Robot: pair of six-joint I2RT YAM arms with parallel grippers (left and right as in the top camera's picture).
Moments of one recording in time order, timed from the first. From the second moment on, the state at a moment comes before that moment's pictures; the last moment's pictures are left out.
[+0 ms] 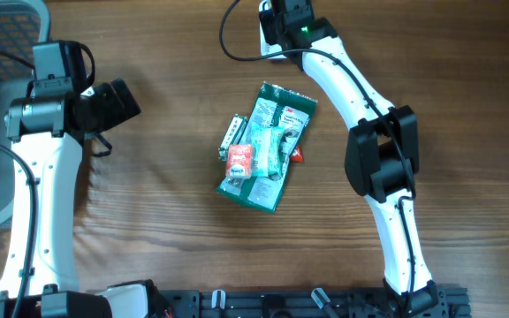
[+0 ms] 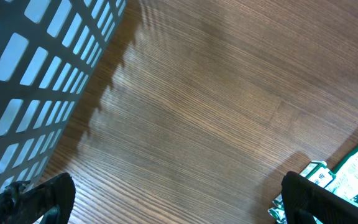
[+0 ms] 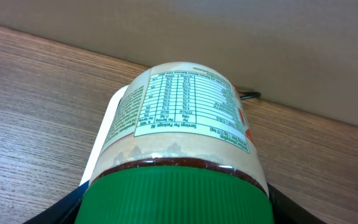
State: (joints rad) left arm 0.12 1.46 1.39 -1.02 -0.08 -0.37; right arm 0.41 2.47 2.22 -0.48 0.26 -0.02
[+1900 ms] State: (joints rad) left arm 0.12 1.46 1.39 -1.02 -0.08 -0.37; right arm -0.09 2.13 2.11 -1.41 -0.06 0.19
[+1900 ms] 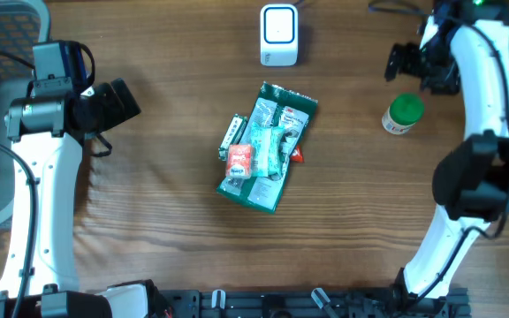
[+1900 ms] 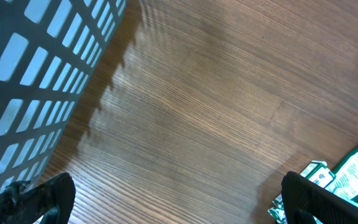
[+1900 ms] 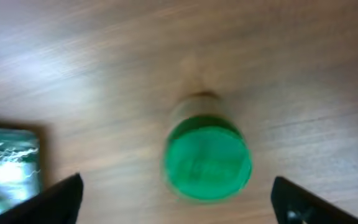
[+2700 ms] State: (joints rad) left arm 0.12 1.46 1.39 -1.02 -0.08 -0.37; right arm 0.41 1.98 1.70 -1.15 -0.43 0.25
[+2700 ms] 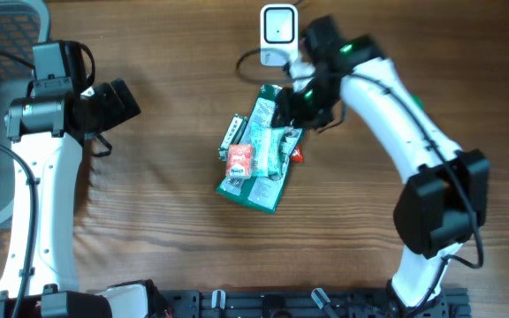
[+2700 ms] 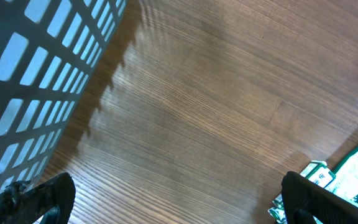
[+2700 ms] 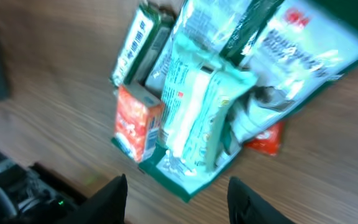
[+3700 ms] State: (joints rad) left arm 0.12 1.46 1.39 -1.02 -0.08 -0.37; right arm 0.51 1.98 1.48 -0.87 -0.20 0.45
